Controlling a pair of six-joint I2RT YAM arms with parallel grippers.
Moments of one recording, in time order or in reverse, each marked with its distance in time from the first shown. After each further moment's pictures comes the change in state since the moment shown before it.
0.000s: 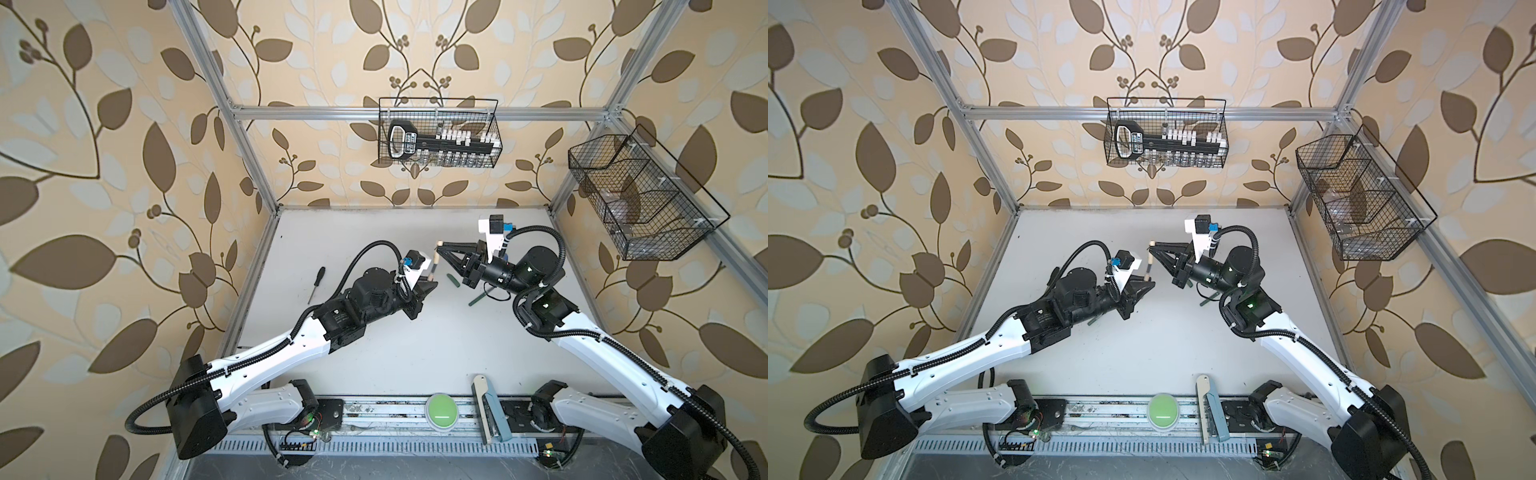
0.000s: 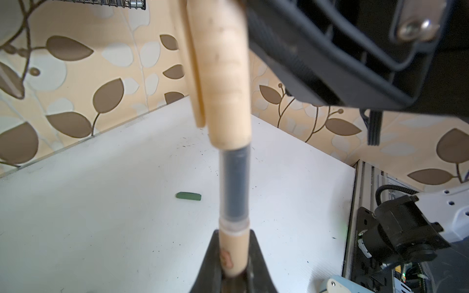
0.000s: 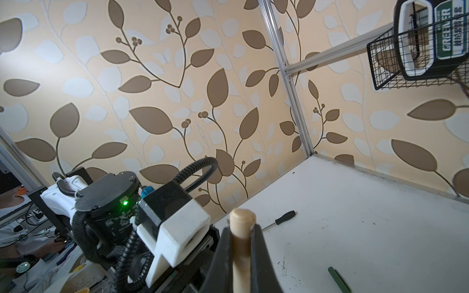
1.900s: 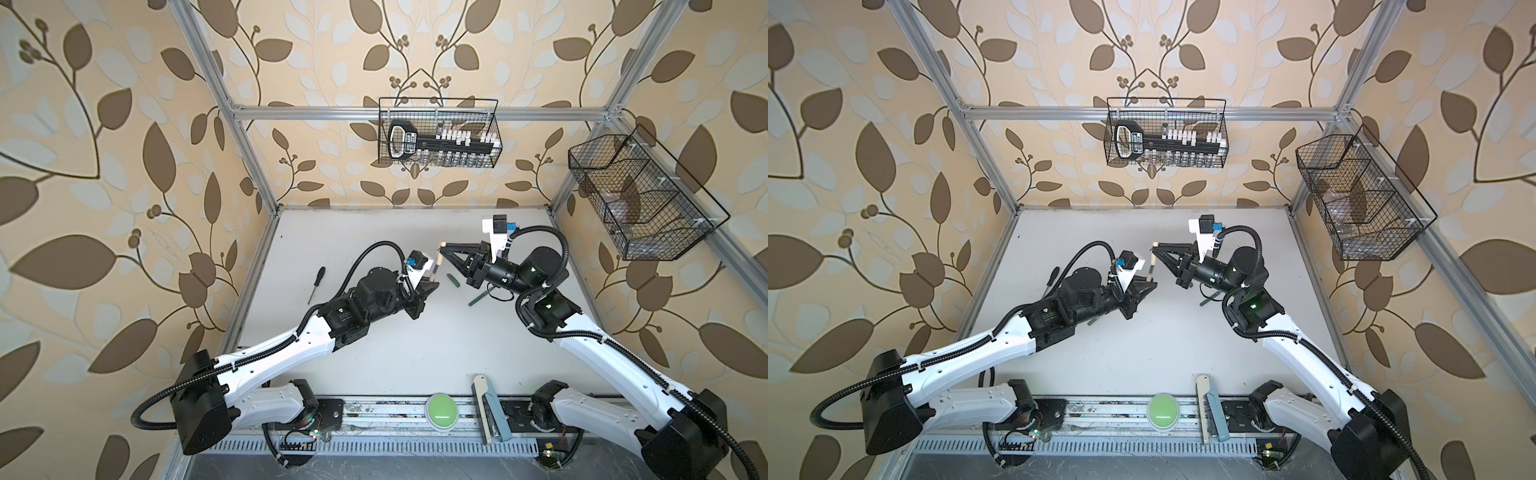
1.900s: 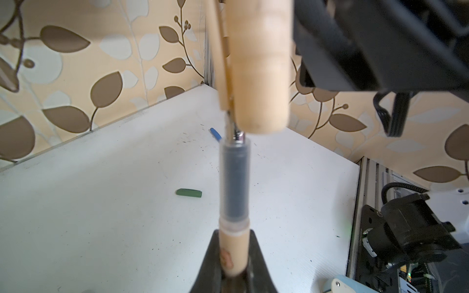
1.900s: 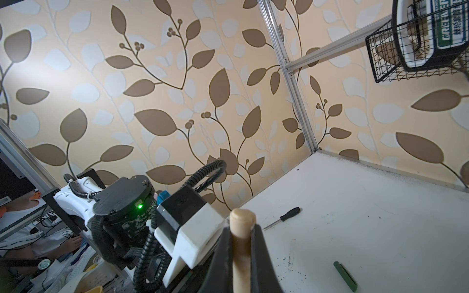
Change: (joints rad) left arm 0.000 0.034 0.000 0.012 -0.003 0.000; right arm -0.033 -0.015 -0.013 0.005 -0.043 0.049
